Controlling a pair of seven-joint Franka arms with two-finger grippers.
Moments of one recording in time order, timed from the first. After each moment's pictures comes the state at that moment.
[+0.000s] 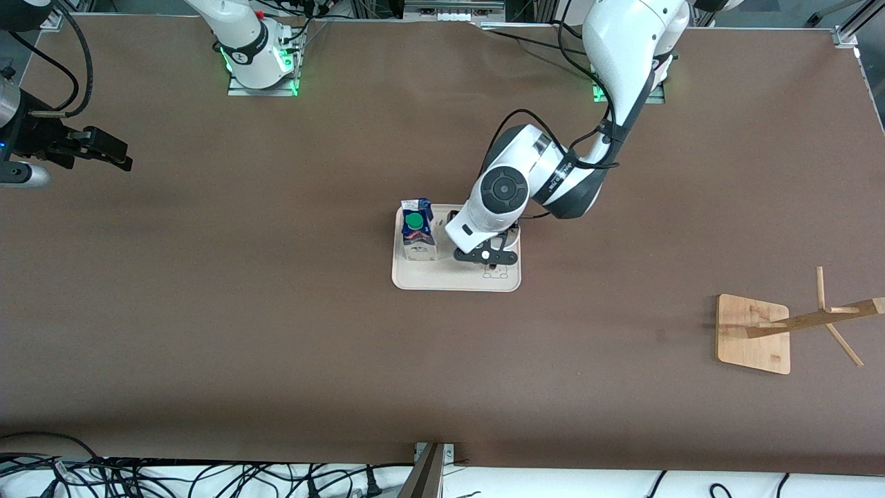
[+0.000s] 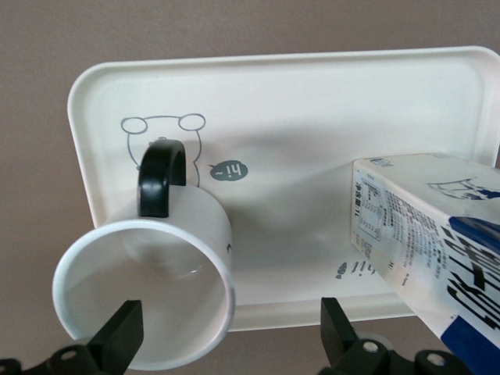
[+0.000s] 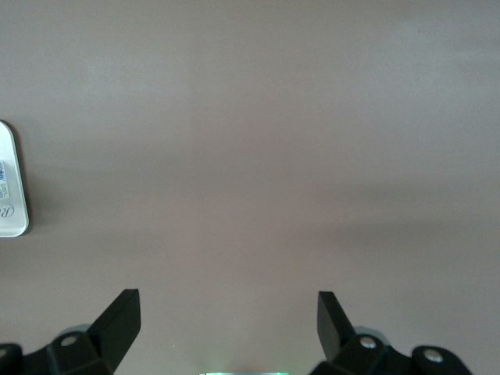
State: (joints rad) left arm -0.56 0.67 -0.12 -1.51 -0.12 2.03 -0.55; right arm 0.00 -0.01 -0.02 -1.68 -0.01 1.58 0.02
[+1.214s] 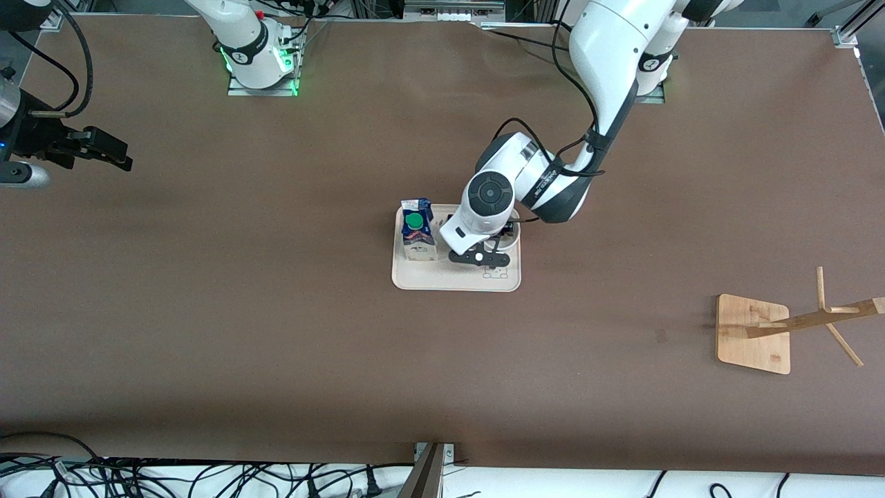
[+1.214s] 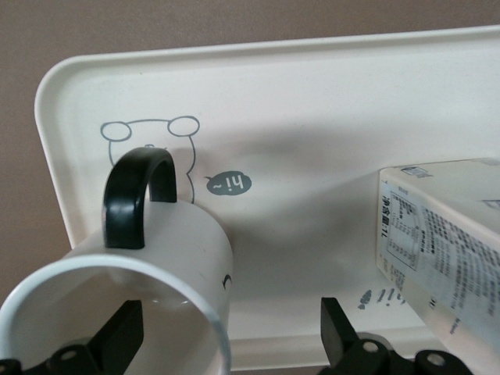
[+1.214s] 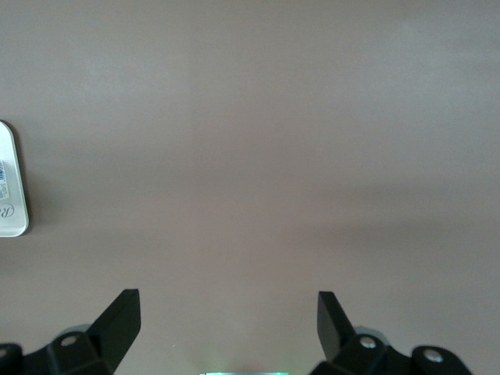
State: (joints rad) left arm -0.59 0.73 -0.10 -1.51 -0.07 2.09 -0.57; right arm 0.00 -0.01 -0.02 -1.68 -0.01 1.58 0.02
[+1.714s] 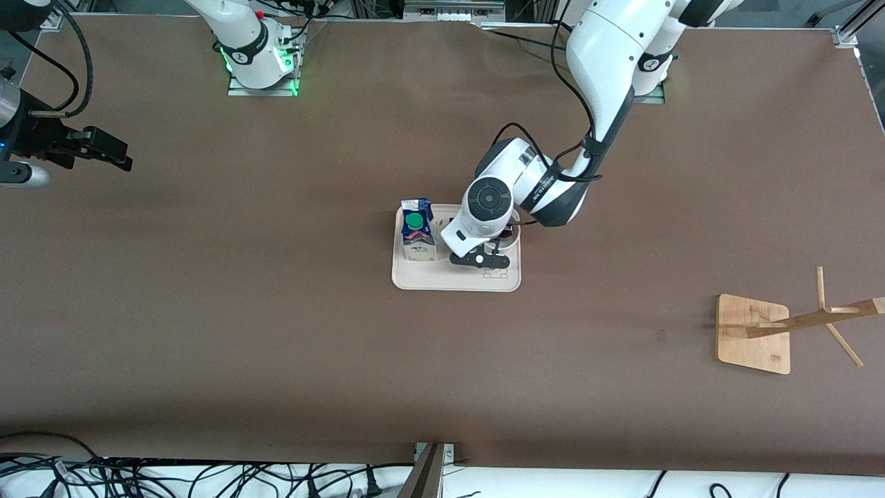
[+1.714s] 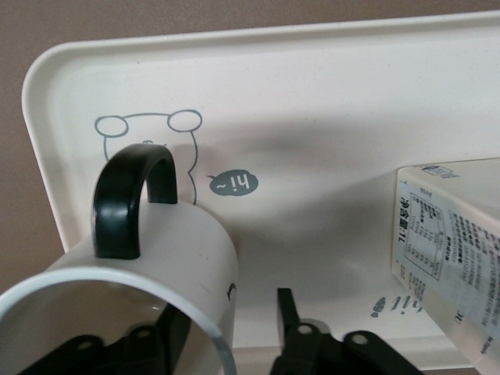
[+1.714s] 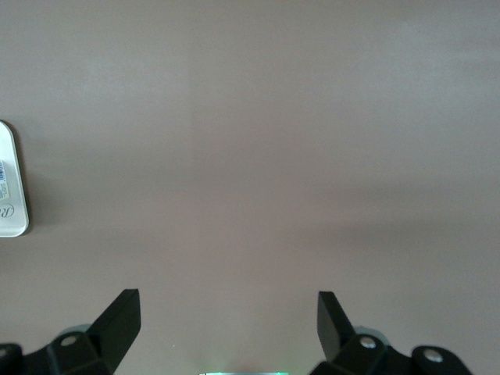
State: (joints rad) left arm -0.59 0.75 -0.10 -1.51 -0.07 2.09 -0.57; right arm 0.00 -0.01 -0.02 -1.68 -0.01 1.58 0.02
